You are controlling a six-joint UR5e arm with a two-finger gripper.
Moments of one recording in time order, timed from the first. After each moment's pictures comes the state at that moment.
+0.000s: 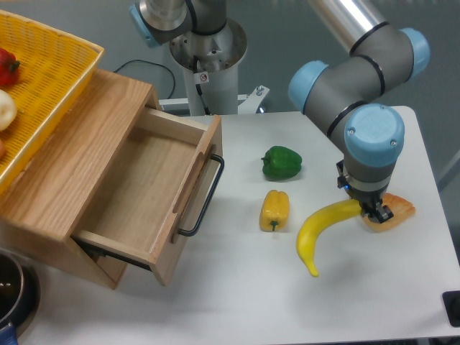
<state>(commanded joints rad) 2.66 -2.06 -1.26 -1.36 1.77 1.67</state>
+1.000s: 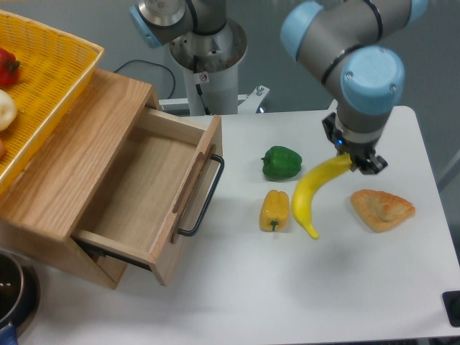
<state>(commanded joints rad) 2.66 -1.84 -1.36 -1.60 1.76 1.46</state>
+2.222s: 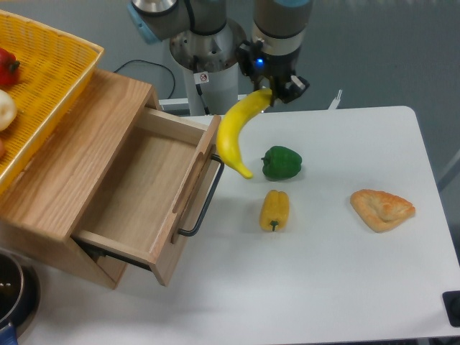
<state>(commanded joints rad) 2.50 -1.64 -1.37 -1.87 1.61 1.10</state>
